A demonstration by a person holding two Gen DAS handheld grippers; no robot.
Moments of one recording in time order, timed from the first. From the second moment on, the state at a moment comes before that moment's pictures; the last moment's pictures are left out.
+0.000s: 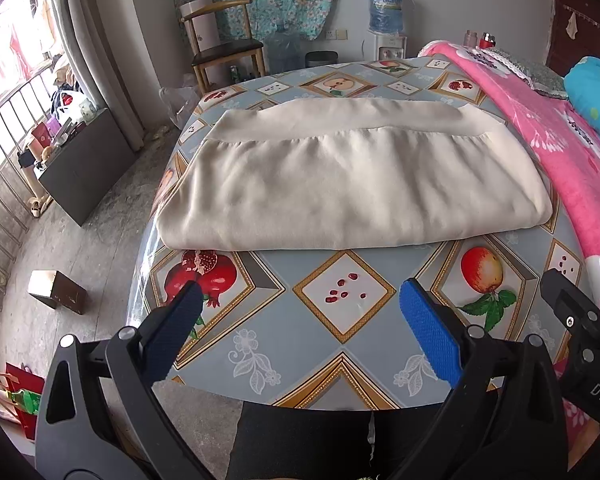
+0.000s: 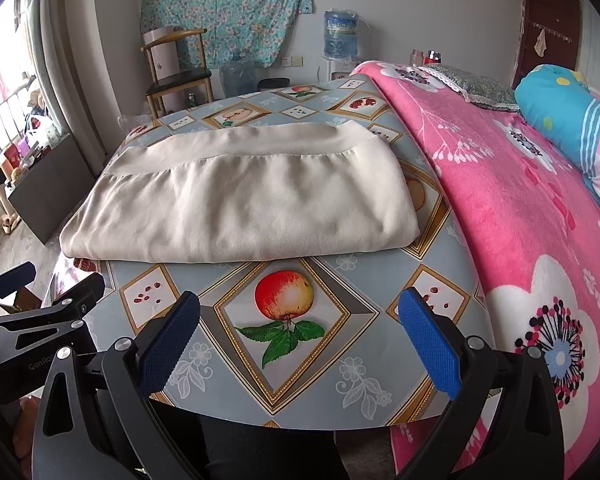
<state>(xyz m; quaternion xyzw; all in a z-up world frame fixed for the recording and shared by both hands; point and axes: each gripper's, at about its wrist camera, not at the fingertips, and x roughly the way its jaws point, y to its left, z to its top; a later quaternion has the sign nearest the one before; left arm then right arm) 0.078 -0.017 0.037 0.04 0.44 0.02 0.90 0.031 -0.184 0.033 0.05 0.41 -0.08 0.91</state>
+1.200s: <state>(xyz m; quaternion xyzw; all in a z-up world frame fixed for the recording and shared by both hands) 0.079 -0.016 0.037 0.04 0.44 0.02 0.90 0.031 -0.190 0.033 0.04 0.41 -0.08 0.91</state>
